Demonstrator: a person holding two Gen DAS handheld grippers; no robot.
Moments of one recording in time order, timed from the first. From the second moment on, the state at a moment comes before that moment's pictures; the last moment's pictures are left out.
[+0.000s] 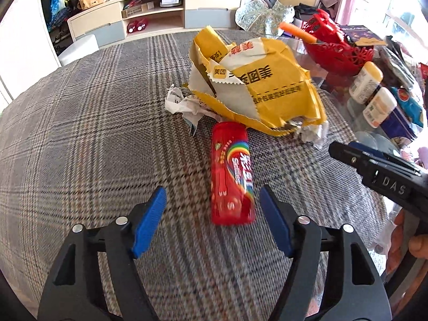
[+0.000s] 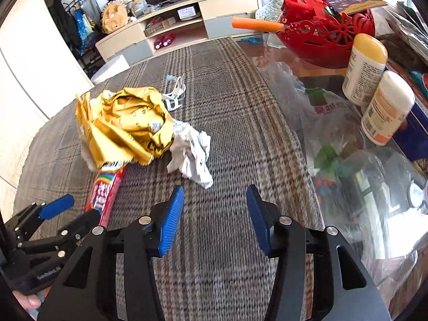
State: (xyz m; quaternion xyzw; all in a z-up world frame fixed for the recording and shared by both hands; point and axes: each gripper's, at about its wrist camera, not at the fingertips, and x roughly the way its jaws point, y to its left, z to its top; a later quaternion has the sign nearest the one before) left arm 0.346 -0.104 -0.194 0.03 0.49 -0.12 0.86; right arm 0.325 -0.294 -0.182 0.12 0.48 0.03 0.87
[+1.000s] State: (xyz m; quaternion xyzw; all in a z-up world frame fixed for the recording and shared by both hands) left arm 0.286 -0.077 -0.198 0.04 0.49 -0.13 0.86; right arm 0.270 -0.269 -0.160 0.10 0.46 0.09 0.88
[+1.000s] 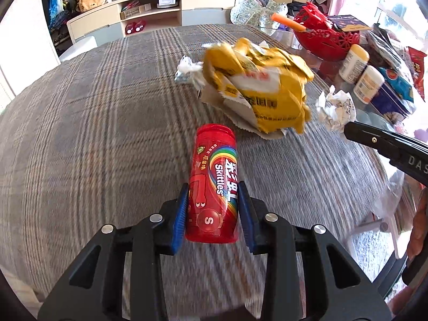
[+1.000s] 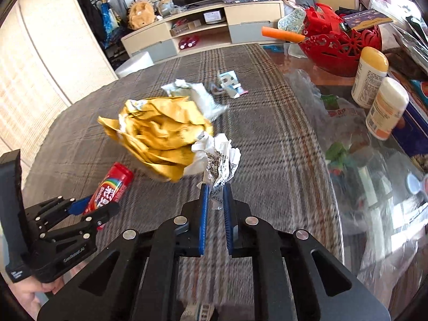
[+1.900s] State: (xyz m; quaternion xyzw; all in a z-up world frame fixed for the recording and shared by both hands) left arm 0.093 -0.042 -0.202 0.01 0.49 -0.16 0.86; right arm 0.093 -0.216 -0.168 0.10 0.49 0.11 0.86
